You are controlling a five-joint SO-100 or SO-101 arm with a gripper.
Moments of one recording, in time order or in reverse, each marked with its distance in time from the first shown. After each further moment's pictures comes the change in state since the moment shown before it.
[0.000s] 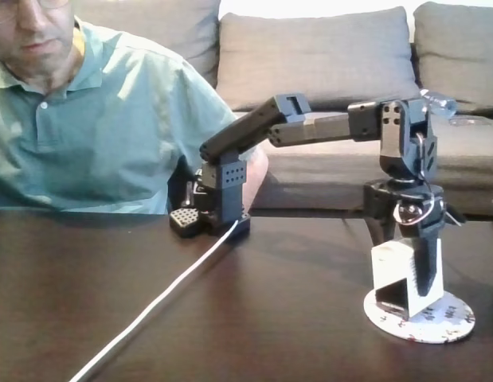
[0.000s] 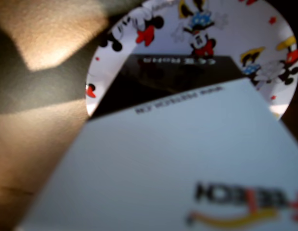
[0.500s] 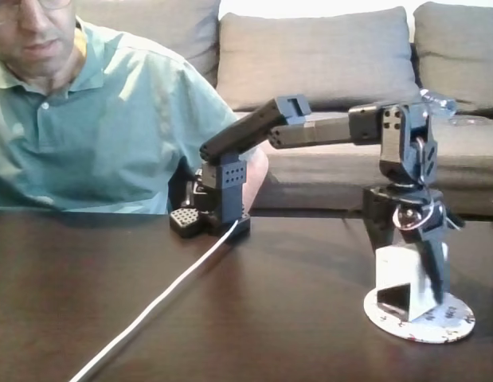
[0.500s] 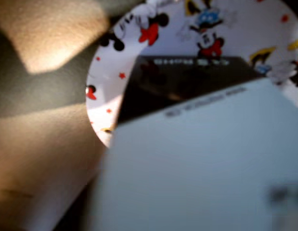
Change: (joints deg) arm 0.0 -0.3 0.1 0.0 0.0
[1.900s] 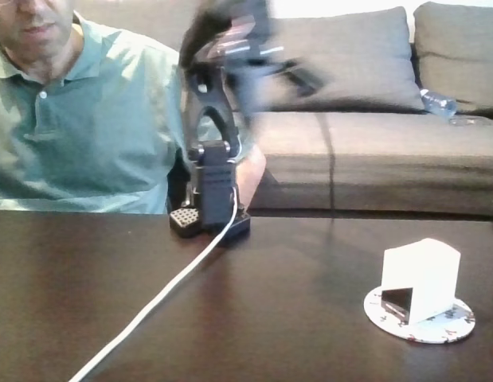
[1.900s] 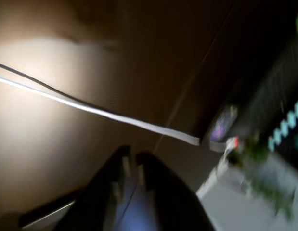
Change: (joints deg) arm 35.4 102.0 82.9 -7.4 -12.3
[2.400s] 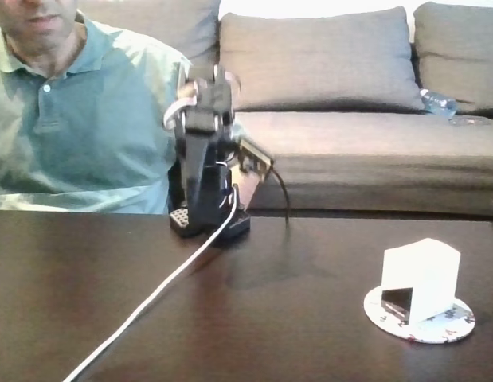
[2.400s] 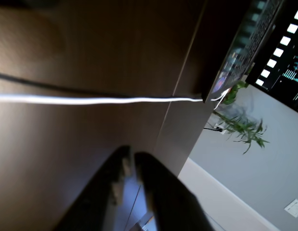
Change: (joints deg) arm 11.3 54.4 57.8 -19.8 -6.9
